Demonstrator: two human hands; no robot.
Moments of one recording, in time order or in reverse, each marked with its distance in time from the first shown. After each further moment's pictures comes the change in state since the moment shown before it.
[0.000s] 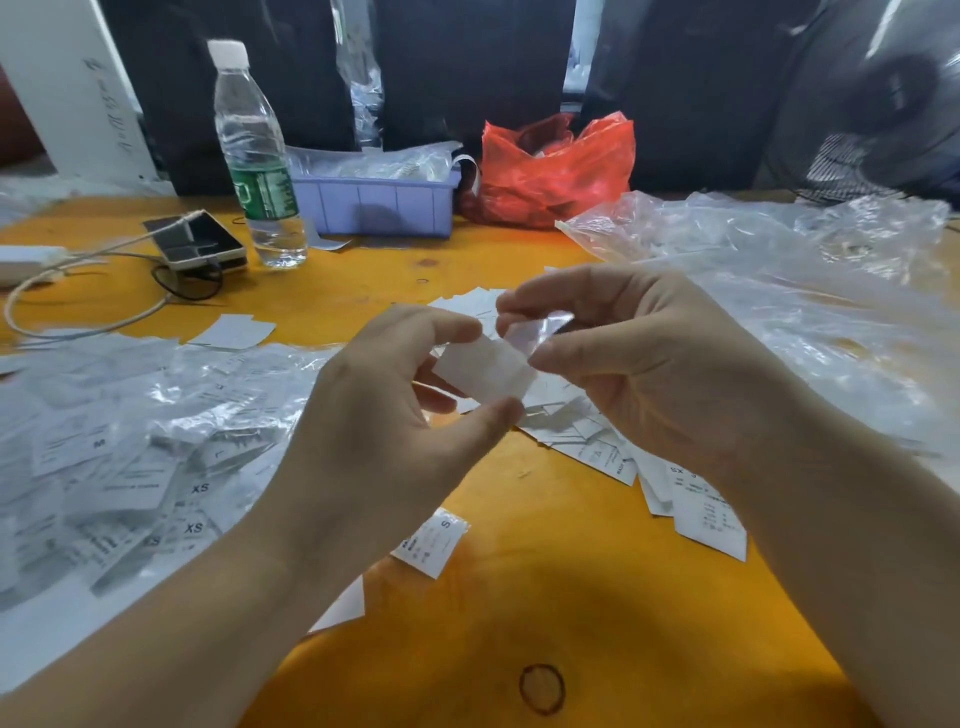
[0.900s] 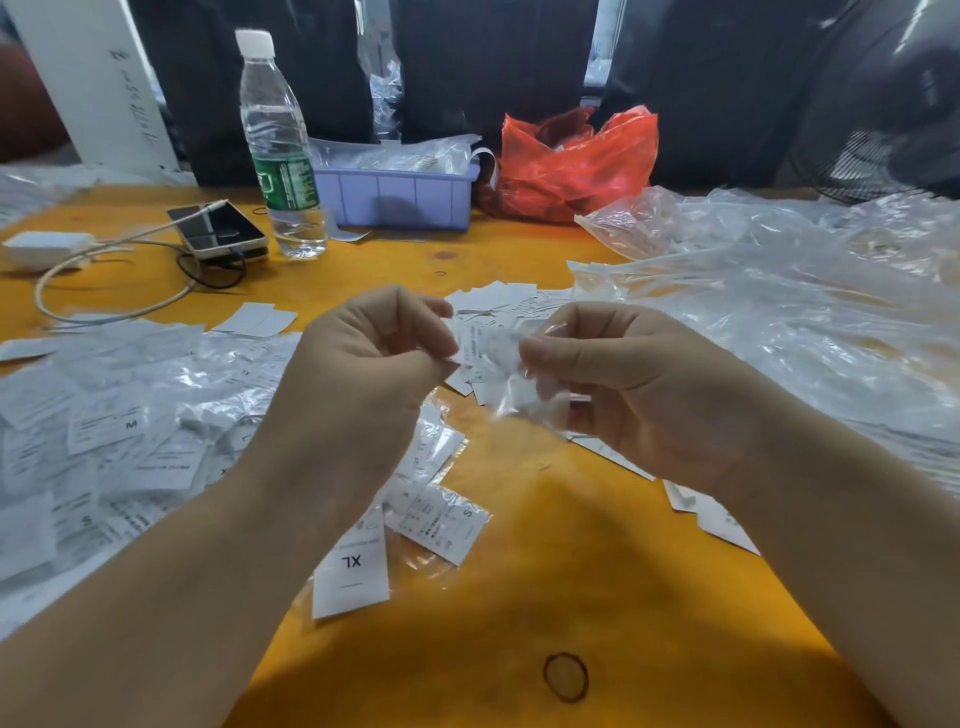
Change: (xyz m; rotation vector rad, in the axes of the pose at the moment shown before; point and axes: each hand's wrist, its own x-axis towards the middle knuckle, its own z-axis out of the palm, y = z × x) left_hand 0.012 -0.012 -0.015 -0.466 0.064 -0.294; right_hand 0.006 0.019 0.006 -0.052 -0.044 0.176
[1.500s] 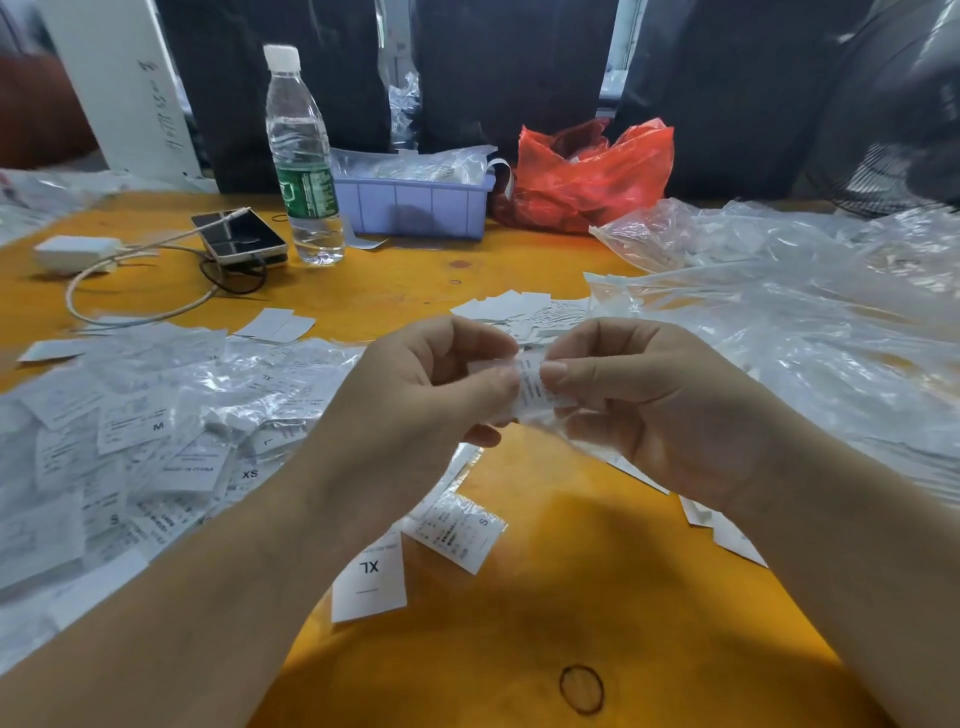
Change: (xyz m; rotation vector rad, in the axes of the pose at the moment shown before) left_hand -0.003 0.000 0.004 -0.041 -0.189 -0.105; right_hand 0.002 0.003 0.000 0.029 0.075 0.002
